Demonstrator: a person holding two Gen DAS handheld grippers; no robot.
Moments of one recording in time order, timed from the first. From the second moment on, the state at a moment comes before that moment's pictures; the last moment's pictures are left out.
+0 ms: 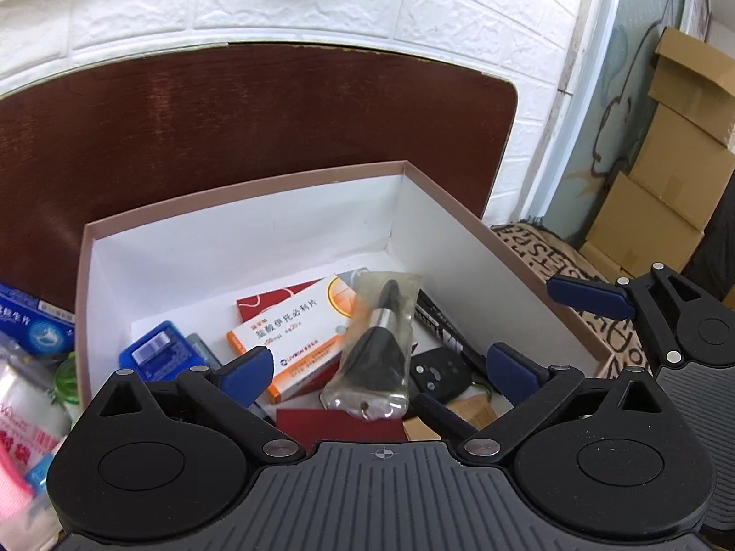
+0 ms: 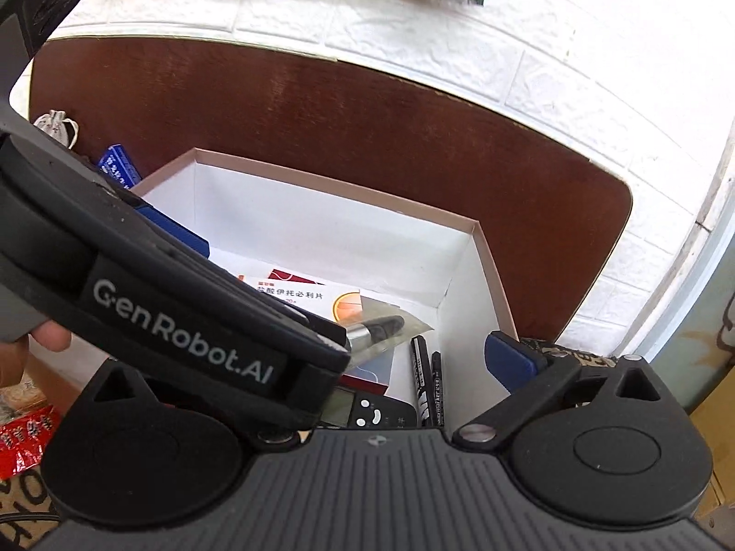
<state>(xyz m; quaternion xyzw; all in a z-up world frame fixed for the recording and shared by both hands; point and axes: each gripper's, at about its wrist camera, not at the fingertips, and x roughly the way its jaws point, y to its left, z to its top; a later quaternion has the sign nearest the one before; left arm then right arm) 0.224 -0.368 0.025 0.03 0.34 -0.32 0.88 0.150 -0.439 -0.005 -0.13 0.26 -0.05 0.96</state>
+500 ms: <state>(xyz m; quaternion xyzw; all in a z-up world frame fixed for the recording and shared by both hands) 0.185 -0.338 0.040 0.01 0.34 -0.31 0.89 0.115 -0.403 0.016 -0.17 0.23 -0.04 0.96</state>
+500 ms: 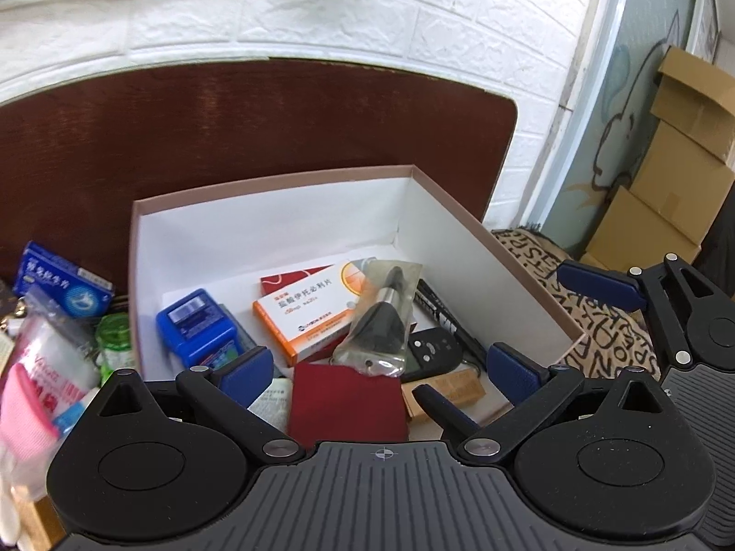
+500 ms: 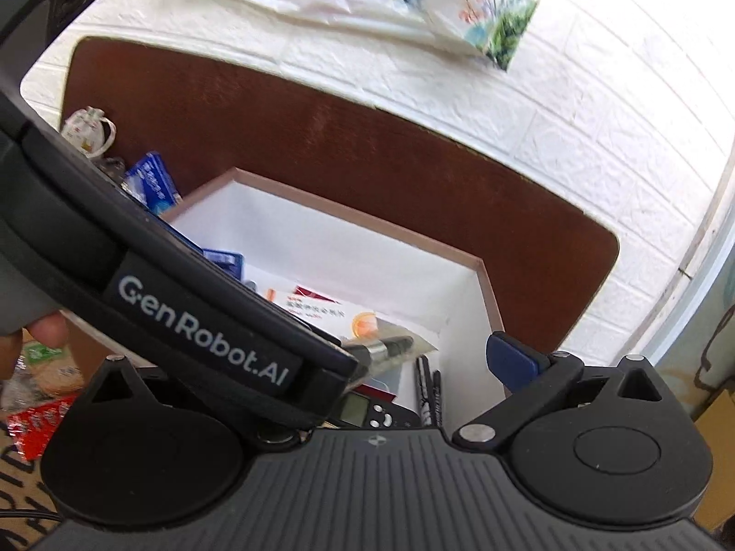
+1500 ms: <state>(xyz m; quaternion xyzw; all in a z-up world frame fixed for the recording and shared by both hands) 0.064 -0.191 -0.001 0.00 0.35 -0.15 0.92 0.029 -0.260 -0.019 -0.07 0.23 0.08 0.97</state>
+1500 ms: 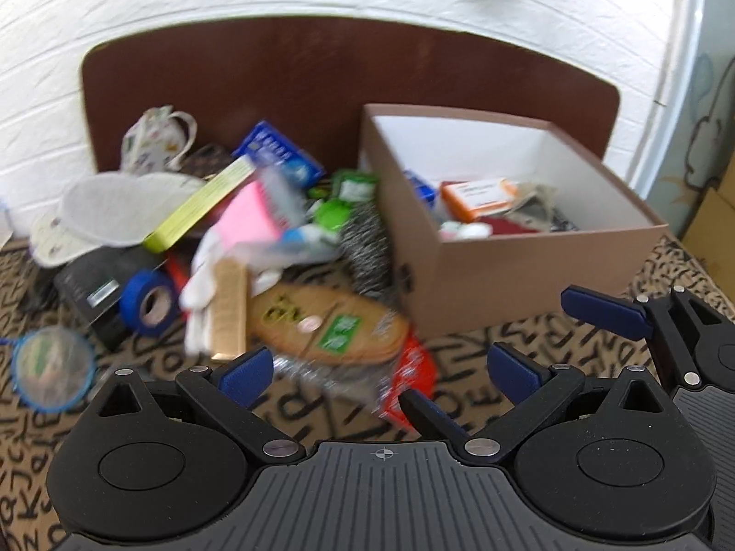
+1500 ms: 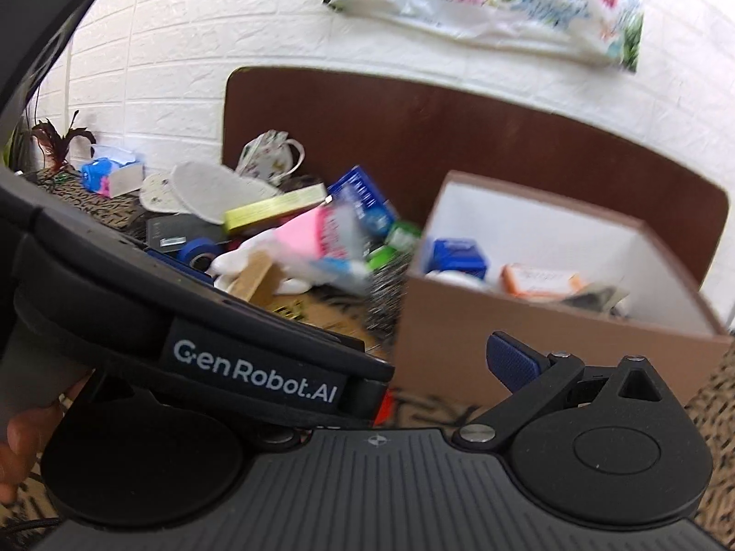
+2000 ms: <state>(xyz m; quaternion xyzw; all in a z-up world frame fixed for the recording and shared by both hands) 0.059 -0.121 -0.029 -0.06 0.37 -0.12 0.92 0.041 -0.205 -0.038 -0.08 0.26 0.12 0.95</state>
